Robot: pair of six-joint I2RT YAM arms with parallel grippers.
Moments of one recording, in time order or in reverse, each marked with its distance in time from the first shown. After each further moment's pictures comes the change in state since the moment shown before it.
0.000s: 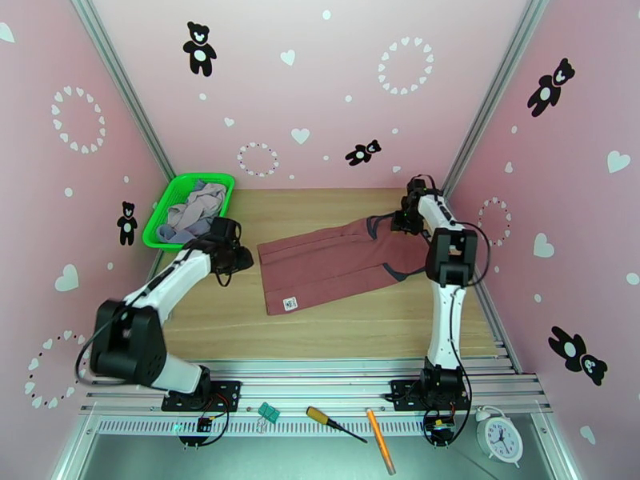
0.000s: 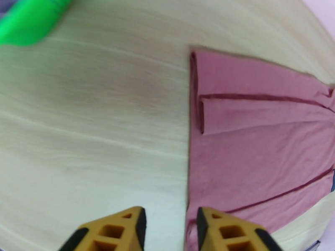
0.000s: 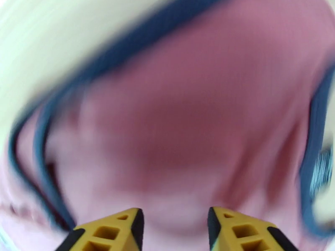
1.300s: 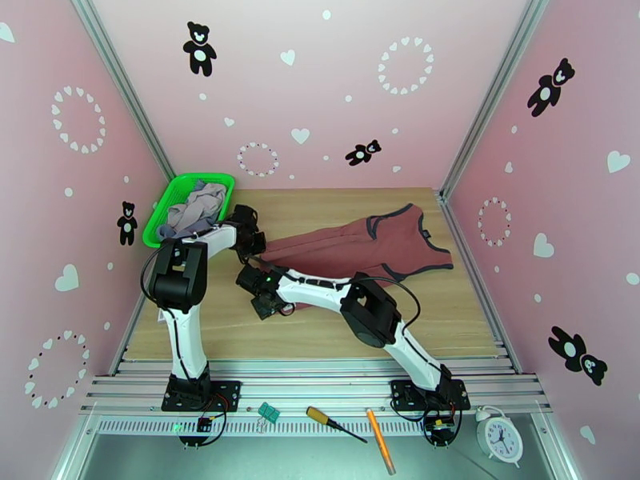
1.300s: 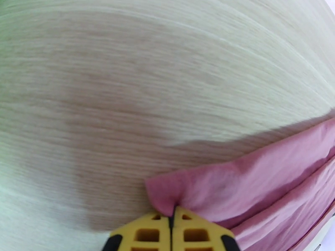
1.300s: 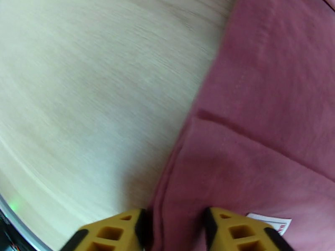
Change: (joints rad) left arm 0.025 0.480 0.306 0.151 0.103 0.089; right arm 1.133 0.133 0.011 0.113 0.169 0.381
